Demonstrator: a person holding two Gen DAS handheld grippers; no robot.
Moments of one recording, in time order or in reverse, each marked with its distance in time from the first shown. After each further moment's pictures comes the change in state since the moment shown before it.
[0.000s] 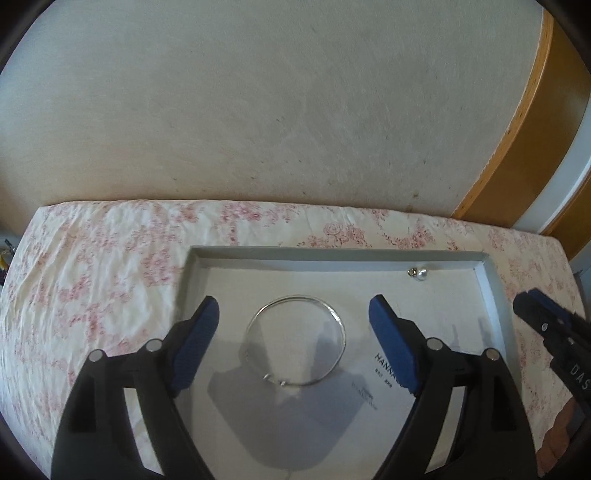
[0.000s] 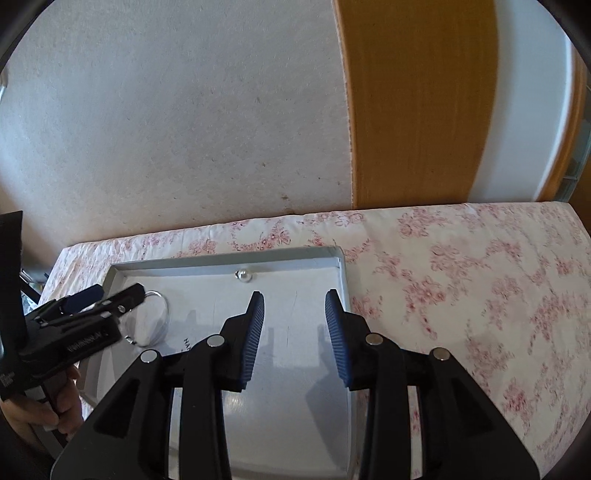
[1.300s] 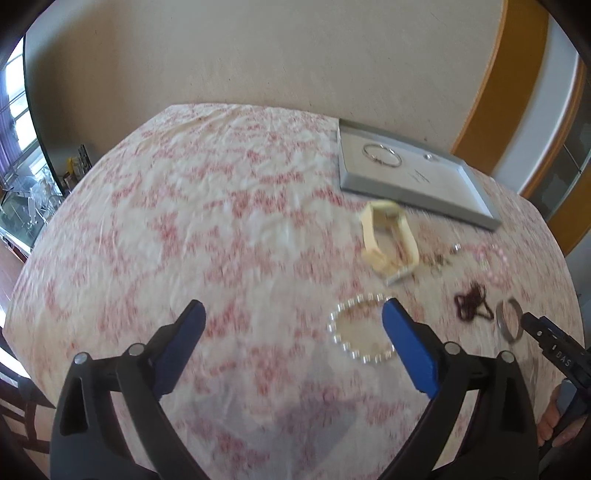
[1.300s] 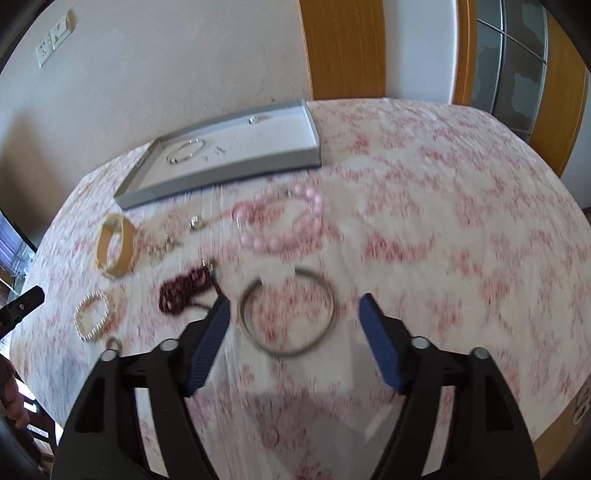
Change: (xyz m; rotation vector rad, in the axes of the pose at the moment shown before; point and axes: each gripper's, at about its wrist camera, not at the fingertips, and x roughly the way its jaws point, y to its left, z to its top) left arm -0.190 0.110 -0.256 -0.119 -0.043 0.037; right arm -0.140 0.016 -0.240 0.044 0.023 -0.097
